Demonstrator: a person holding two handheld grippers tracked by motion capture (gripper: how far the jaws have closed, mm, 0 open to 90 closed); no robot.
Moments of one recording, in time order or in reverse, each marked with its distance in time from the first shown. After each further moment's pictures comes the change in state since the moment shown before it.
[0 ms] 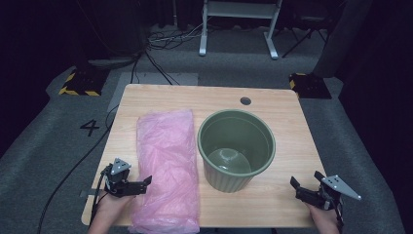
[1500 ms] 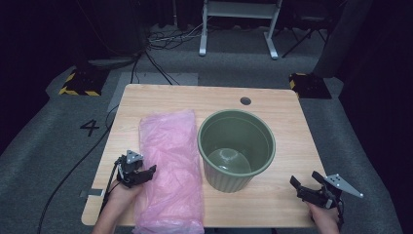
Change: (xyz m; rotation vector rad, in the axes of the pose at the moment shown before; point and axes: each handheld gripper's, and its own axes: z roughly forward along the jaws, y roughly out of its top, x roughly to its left) left arm -0.014 0.020 0.038 0.081 0.068 0.037; right arm -0.007 -0.001 0.004 0.008 0.069 0.084
